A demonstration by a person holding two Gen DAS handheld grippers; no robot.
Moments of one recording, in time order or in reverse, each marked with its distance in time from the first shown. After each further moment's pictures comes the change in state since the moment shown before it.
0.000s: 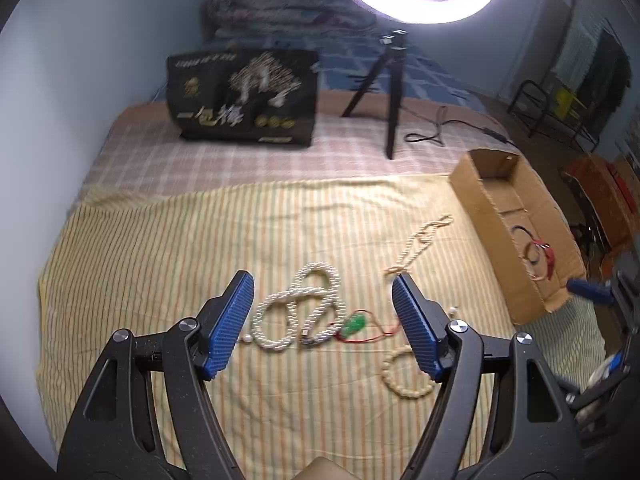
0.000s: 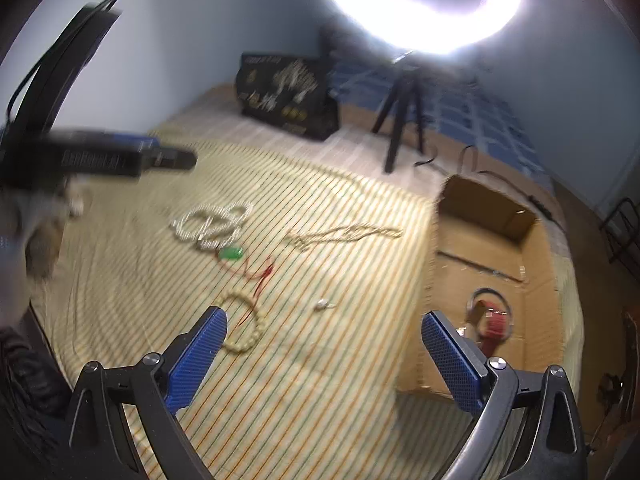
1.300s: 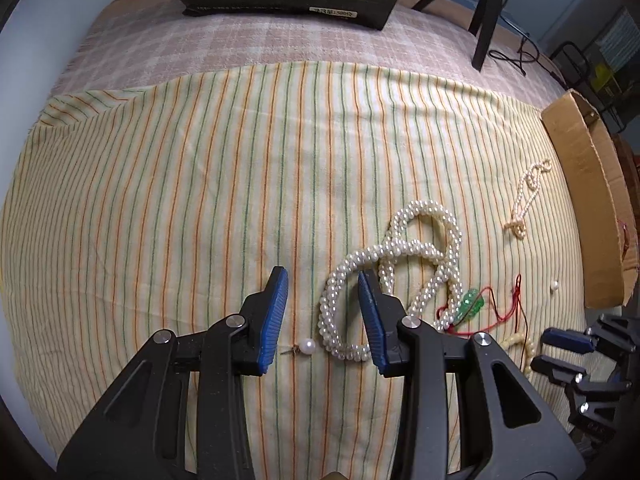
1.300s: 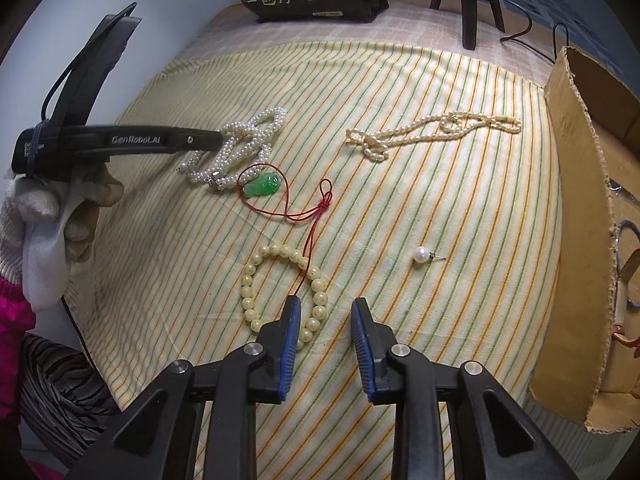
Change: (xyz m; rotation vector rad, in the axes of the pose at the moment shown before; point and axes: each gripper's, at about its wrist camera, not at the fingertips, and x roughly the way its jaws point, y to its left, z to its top) left arm 0.120 0.057 -0.017 -0.046 0.327 0.019; right arm 0.104 0.010 -0.008 0.148 0.312 0.295
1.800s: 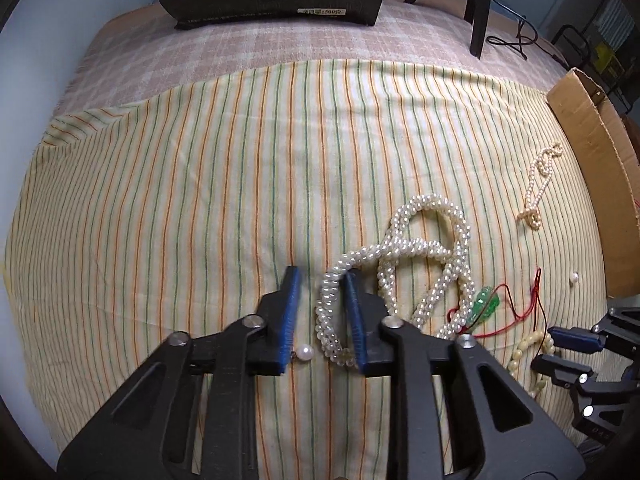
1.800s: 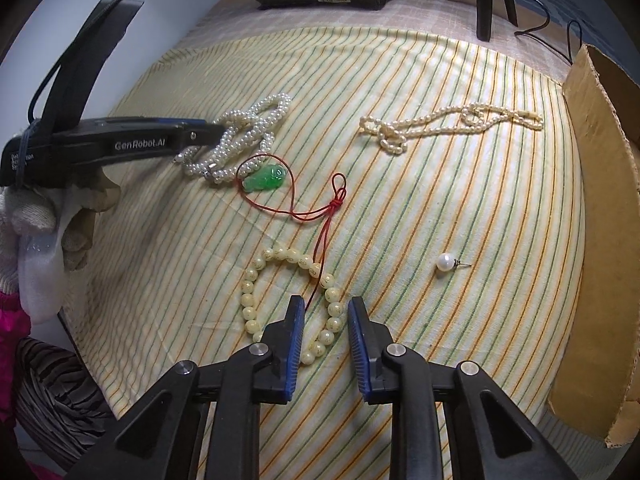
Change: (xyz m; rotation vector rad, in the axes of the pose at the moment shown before) left arm 0.006 -0.012 -0.002 0.046 -0.034 0.062; right arm 0.024 0.010 0.012 -0.017 0.024 -0.019
